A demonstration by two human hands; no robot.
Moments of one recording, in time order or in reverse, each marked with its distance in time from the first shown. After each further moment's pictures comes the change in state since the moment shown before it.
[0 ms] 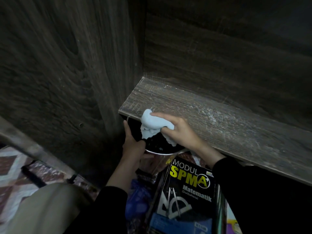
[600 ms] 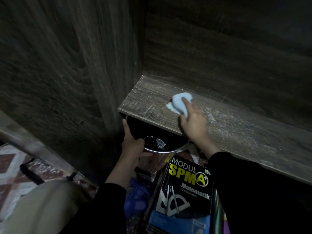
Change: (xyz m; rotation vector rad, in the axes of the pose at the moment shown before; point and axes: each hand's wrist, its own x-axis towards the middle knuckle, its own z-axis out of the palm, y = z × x) left_hand -0.002 0.001 -0.002 0.002 -0.023 0.017; right_hand 0.004 0.035 -0.019 -0.560 0.376 0.357
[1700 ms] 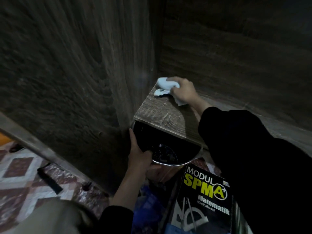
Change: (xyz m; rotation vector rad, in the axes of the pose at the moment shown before) left_hand 0.002 0.001 -0.027 -0.030 0.007 -0.013; right_hand 0.128 -0.078 0.024 0.243 -0.199 -0.084
